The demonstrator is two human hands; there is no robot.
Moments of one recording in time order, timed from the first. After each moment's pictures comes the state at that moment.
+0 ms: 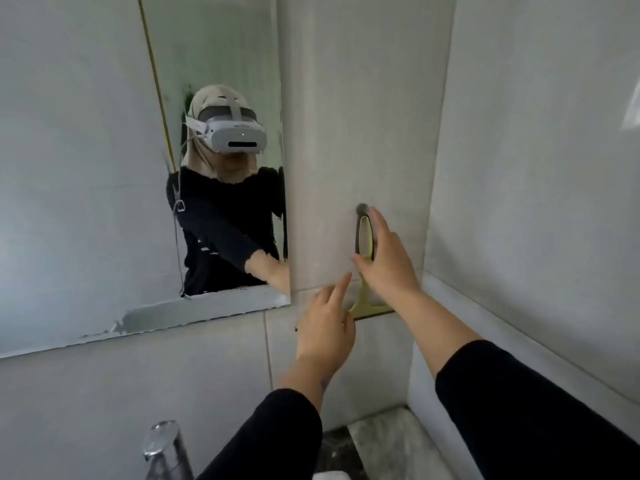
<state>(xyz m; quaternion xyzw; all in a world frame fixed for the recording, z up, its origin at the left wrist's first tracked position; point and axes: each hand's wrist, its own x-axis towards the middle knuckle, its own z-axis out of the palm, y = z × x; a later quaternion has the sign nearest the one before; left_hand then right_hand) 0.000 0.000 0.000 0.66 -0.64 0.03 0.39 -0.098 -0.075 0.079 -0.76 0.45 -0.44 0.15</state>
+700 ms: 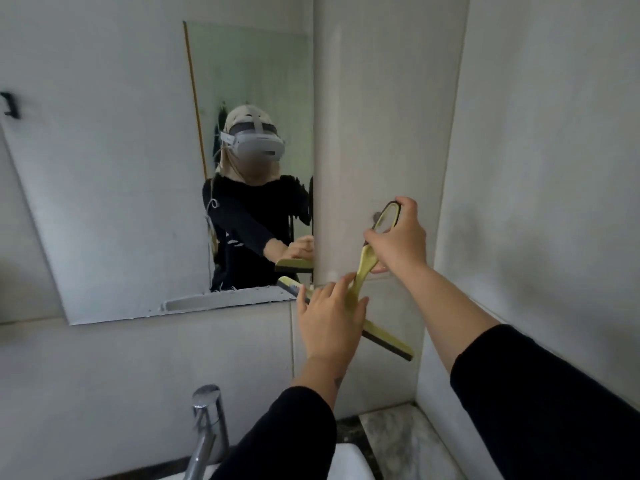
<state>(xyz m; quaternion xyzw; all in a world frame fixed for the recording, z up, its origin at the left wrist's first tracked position) -0.015 0.061 0.029 0.69 -0.54 0.18 0.44 -0.099 -0.008 0.139 -0.64 0.44 -0.54 0.32</state>
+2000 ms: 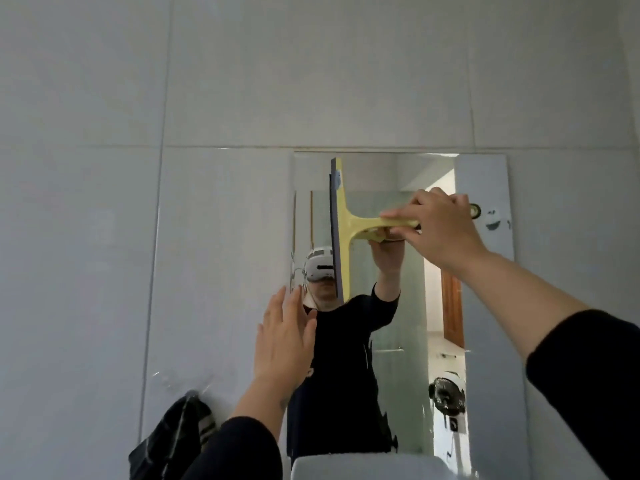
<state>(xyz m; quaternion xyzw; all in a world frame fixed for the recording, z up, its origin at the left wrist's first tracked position) 0.327 0.246 0.258 0.71 -0.48 0.27 0.45 0.110 0.140 0.414 -0.79 0.19 -0.53 -0.23</state>
